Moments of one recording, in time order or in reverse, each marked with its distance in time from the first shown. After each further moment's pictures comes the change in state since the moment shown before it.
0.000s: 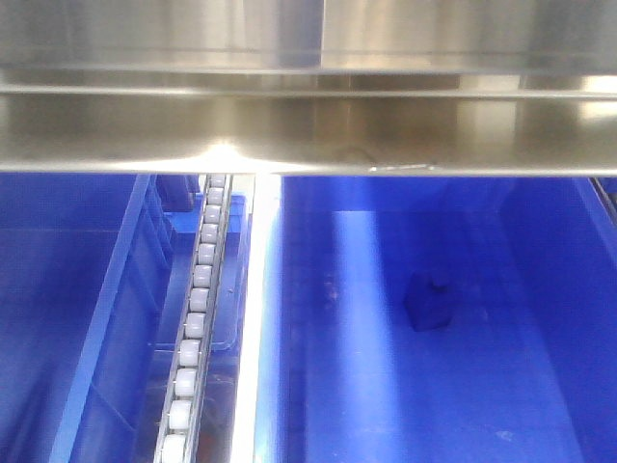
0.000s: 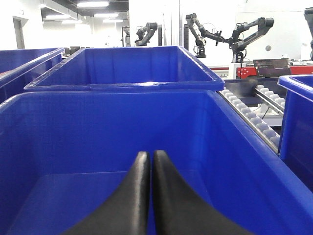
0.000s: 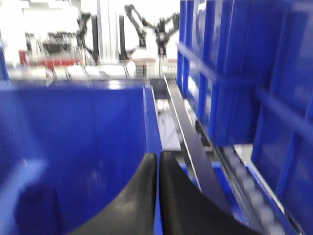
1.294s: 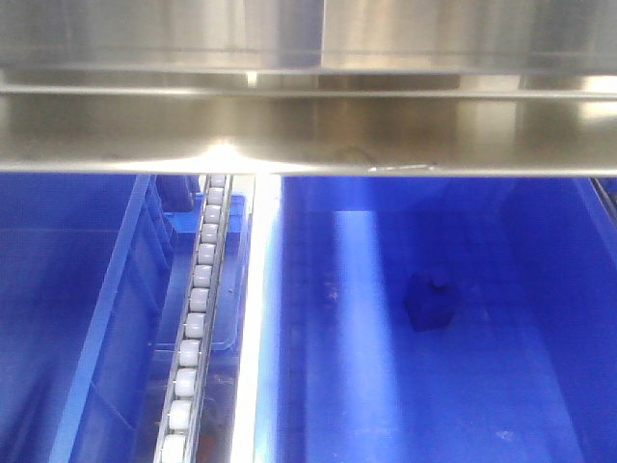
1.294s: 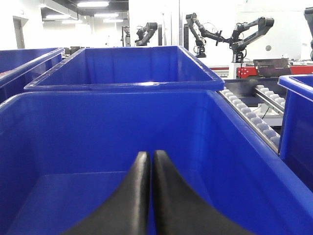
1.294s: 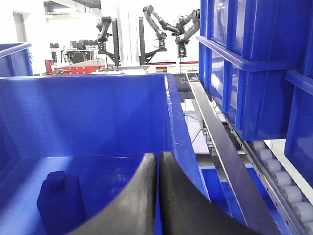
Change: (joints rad) arm 0.066 0.000 0.127 -0.036 -0.181 0.101
